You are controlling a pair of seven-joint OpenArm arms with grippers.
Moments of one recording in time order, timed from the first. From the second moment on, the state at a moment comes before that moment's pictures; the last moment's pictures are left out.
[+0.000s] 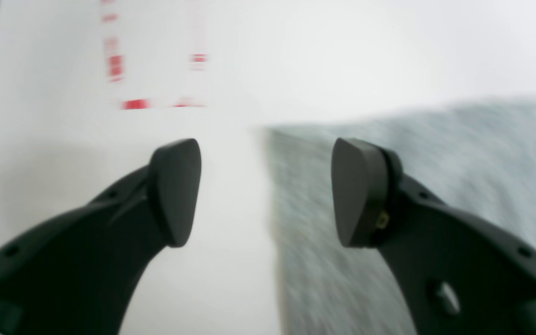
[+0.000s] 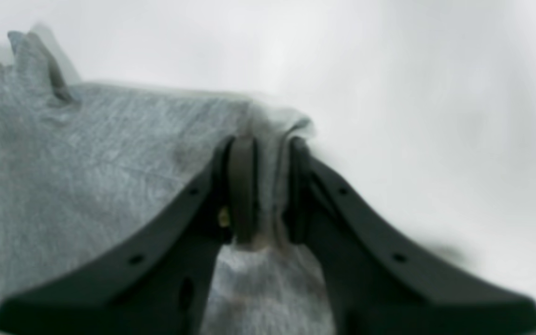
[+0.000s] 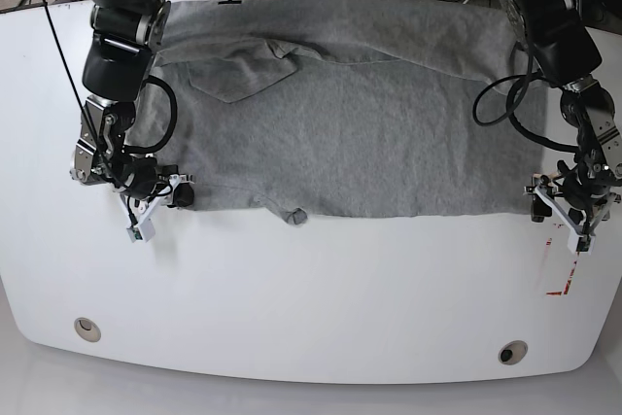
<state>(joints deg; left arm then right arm) -19.1 -18.9 -27.0 70.2 -2.0 -32.4 45.9 22.7 14.8 19.6 50.4 18.7 40.4 -48.1</state>
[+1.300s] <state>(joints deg) -25.7 -19.8 -19.2 43.9 -3.4 -34.3 32.0 22.6 13.6 19.4 50.4 18.8 40.4 -48.3</state>
